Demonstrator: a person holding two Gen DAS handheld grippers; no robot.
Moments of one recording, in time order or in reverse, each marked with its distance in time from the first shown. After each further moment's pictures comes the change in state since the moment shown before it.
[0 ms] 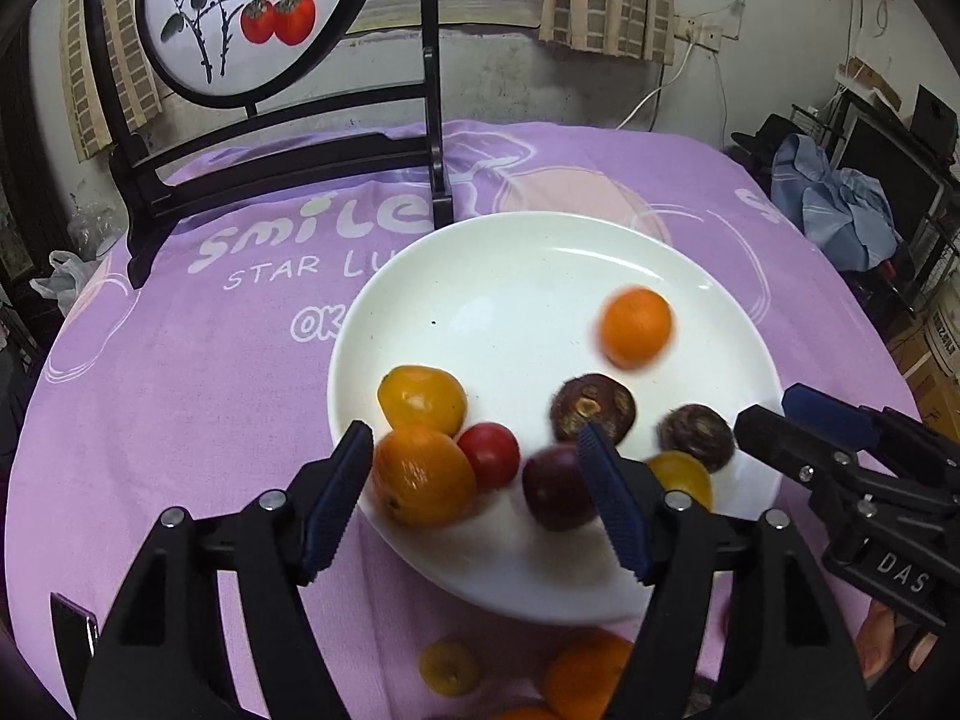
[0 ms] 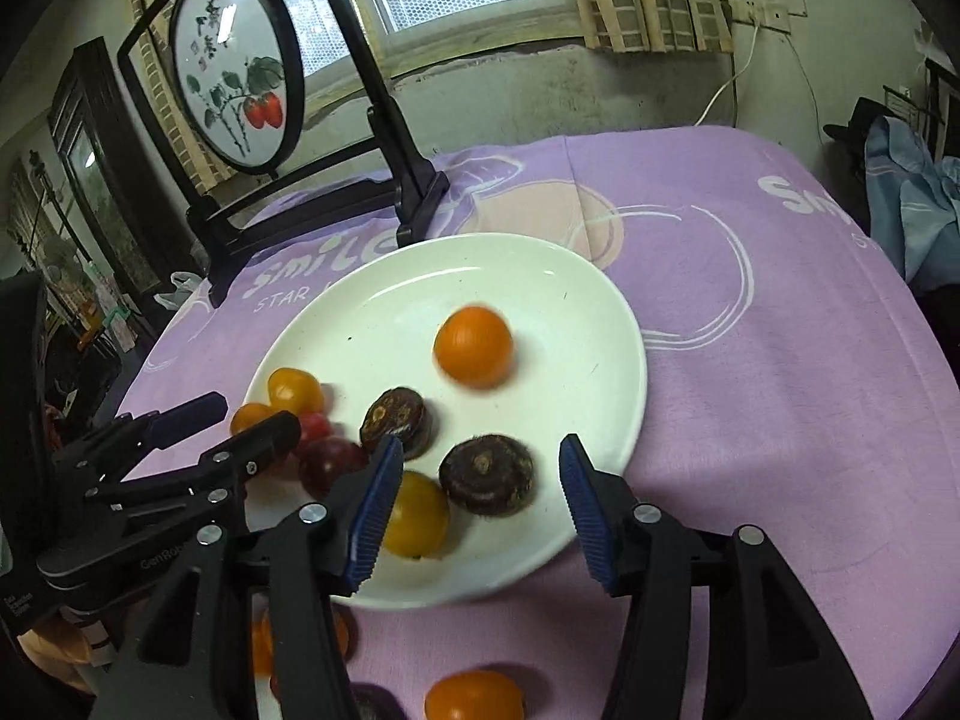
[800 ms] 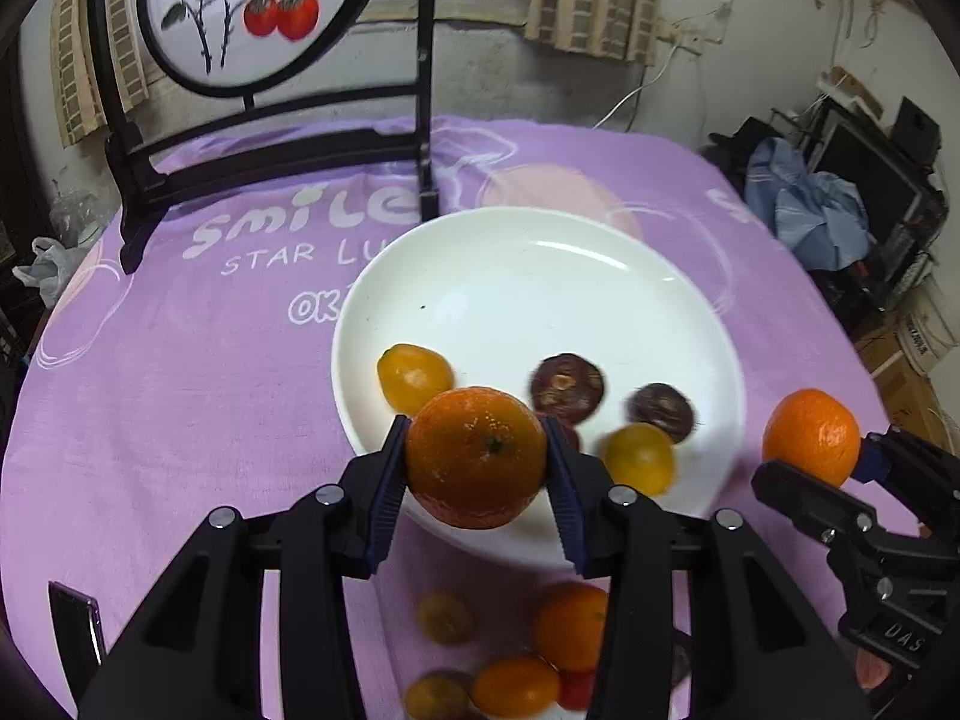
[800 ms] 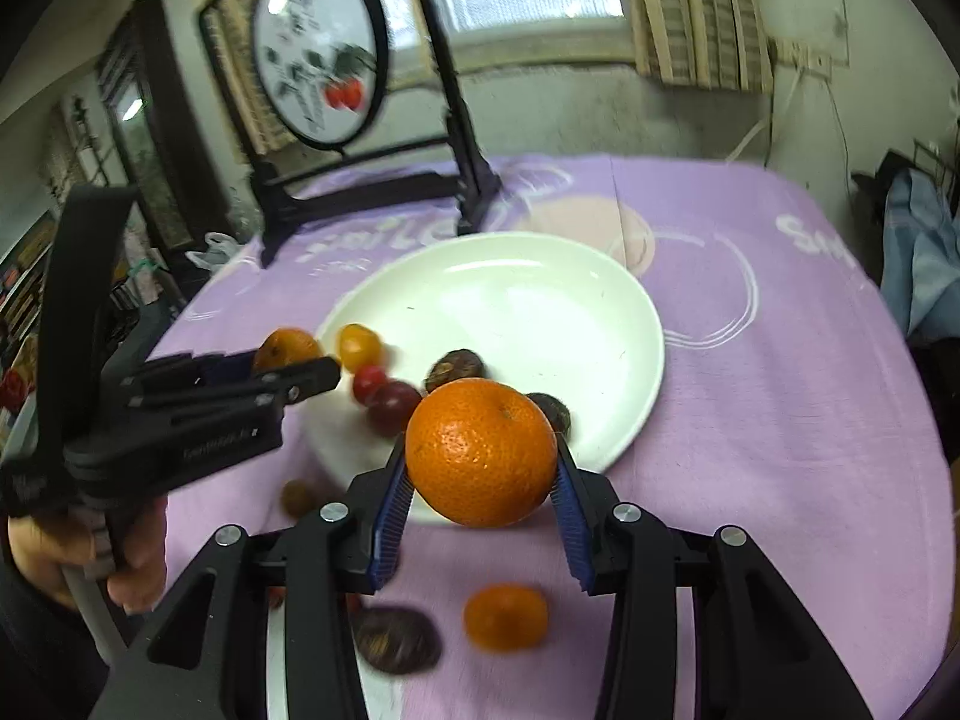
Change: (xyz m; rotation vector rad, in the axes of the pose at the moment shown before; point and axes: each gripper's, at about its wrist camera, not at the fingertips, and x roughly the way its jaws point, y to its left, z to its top) left arm -0.009 0.013 0.001 -0.018 0.041 -0.069; right arm -0.034 0.022 -0.009 -0.114 0.014 0.022
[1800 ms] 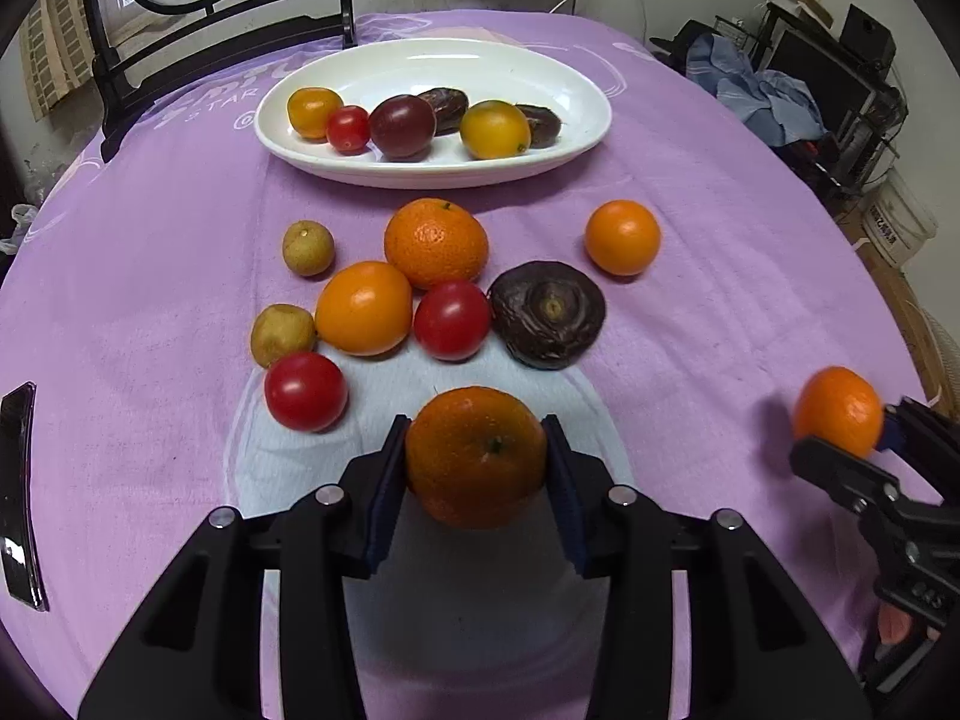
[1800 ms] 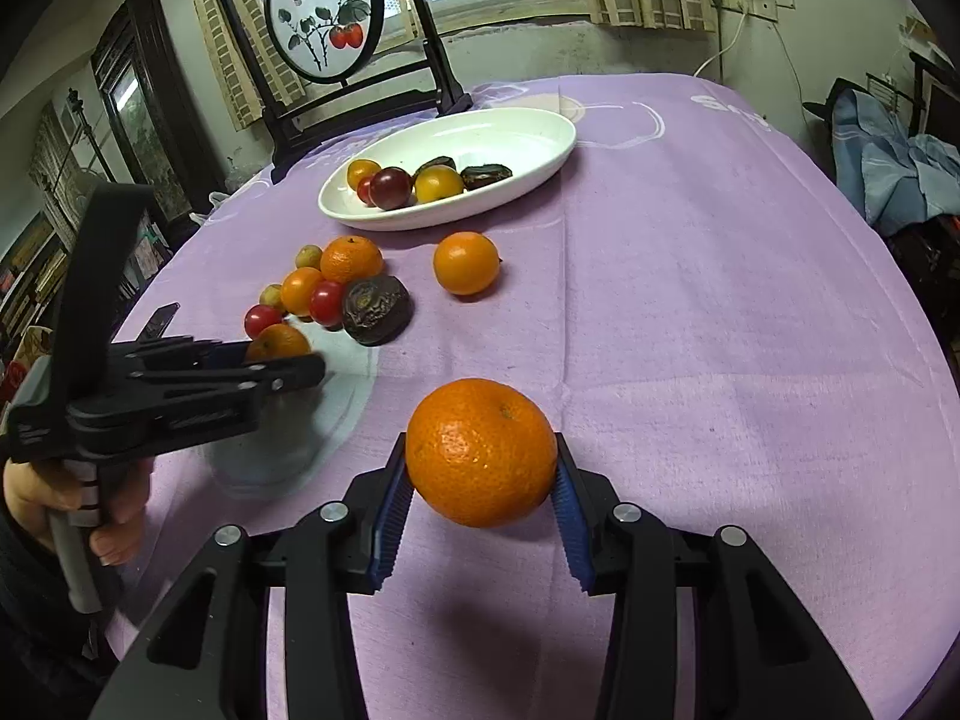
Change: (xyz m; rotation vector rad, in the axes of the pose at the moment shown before) left arm -0.044 -0.056 -0.156 0.095 0.133 -0.068; right arm -0.089 -0.014 -0.172 0.034 0.049 -0.009
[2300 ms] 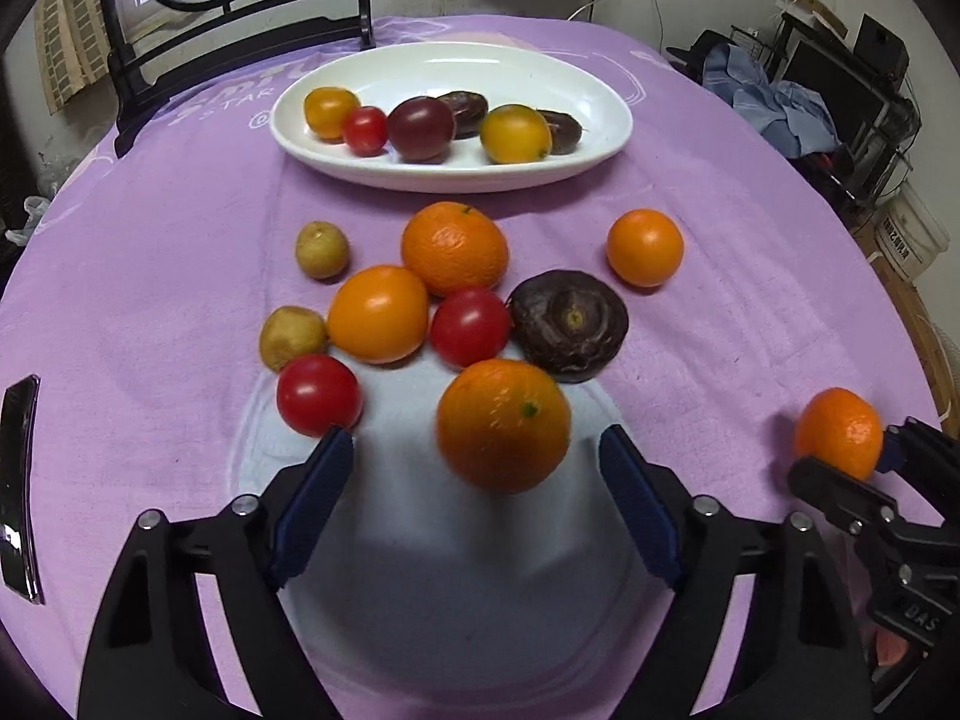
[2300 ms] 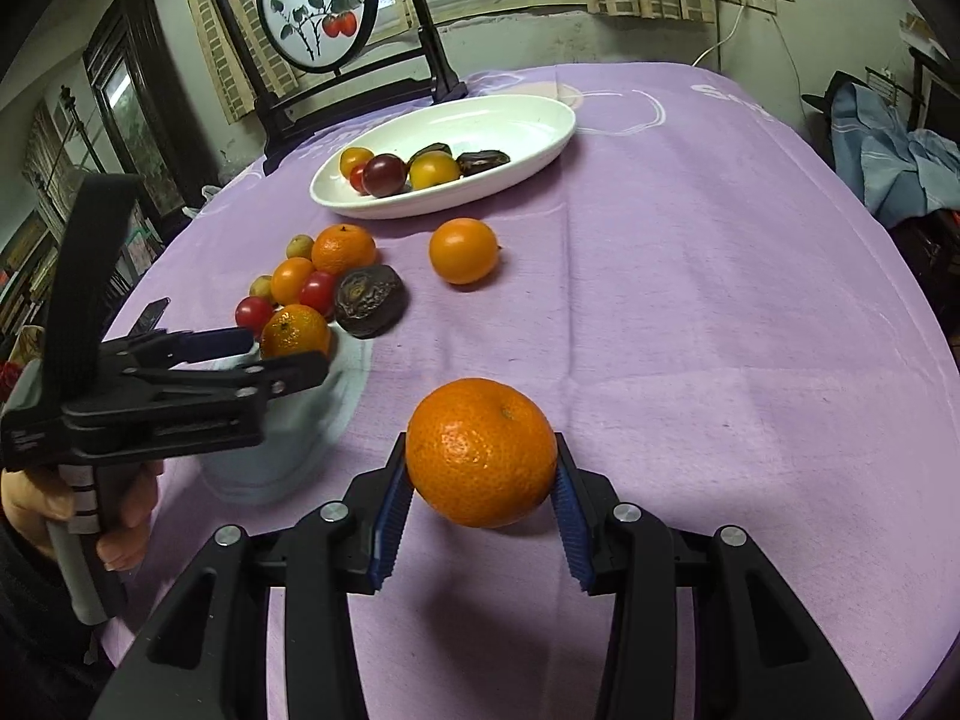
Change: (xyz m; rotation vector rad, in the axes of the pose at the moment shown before) left arm 0.009 -0.001 -0.001 -0.024 -0.021 0.045; right arm 0.008 -0.001 -0.002 0.011 0.022 -0.013
